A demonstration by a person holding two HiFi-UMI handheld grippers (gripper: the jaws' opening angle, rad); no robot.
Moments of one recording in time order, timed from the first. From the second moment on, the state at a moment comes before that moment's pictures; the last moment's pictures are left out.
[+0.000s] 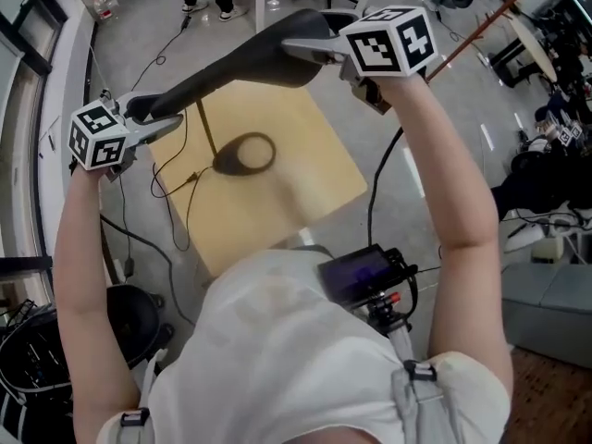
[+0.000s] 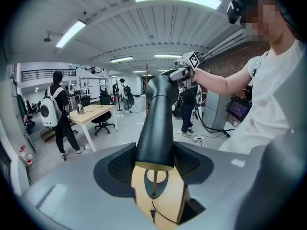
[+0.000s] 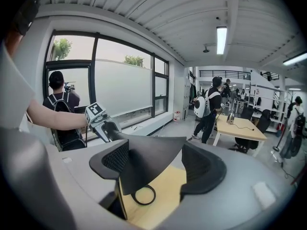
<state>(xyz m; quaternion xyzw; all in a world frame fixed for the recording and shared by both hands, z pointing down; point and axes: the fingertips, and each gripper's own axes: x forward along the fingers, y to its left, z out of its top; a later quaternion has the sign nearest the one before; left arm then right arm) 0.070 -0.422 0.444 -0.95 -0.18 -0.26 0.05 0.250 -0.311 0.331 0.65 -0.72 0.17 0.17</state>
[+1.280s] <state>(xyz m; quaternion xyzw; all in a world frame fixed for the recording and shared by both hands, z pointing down) 0.079 -0.397 0.470 -0.95 -0.18 -0.26 0.03 0.224 -0.320 0.282 0.64 -0.72 0.08 0.25</state>
